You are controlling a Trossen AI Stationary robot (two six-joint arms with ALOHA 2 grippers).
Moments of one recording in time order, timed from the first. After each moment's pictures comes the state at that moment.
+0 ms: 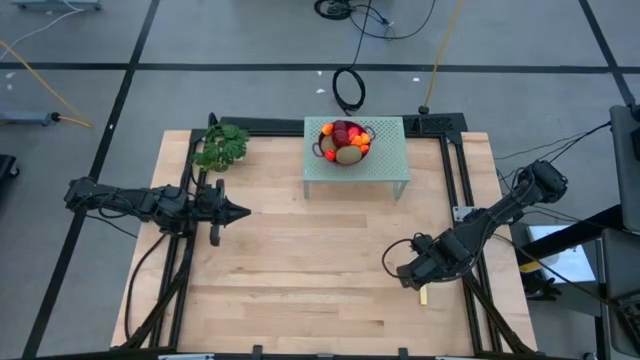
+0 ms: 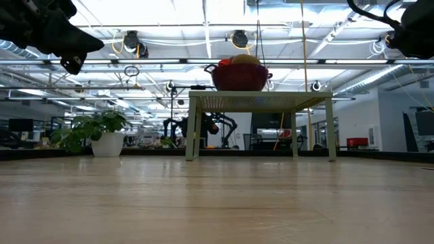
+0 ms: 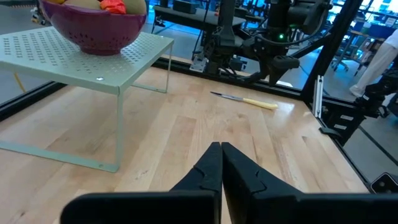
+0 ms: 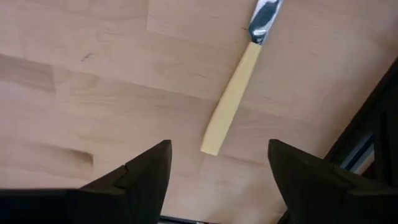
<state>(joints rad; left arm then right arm) -0.18 0.29 0.26 -0.14 -0.21 -0.24 0.60 1.37 0.96 -1.06 -0.21 1.94</state>
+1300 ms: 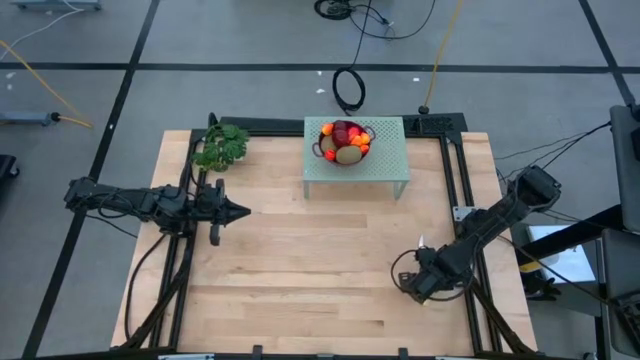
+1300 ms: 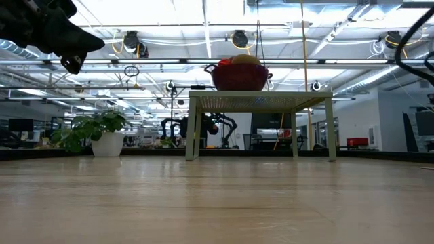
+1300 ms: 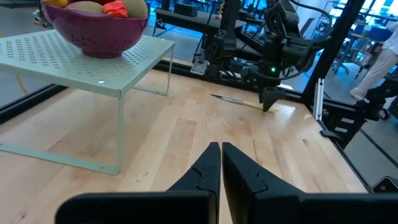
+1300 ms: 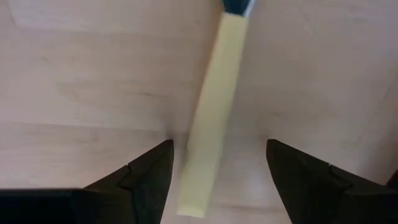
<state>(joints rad) -0.18 0.29 0.26 -0.13 -0.22 -0.25 0.72 1.47 0.70 -0.69 -0.21 2.22</state>
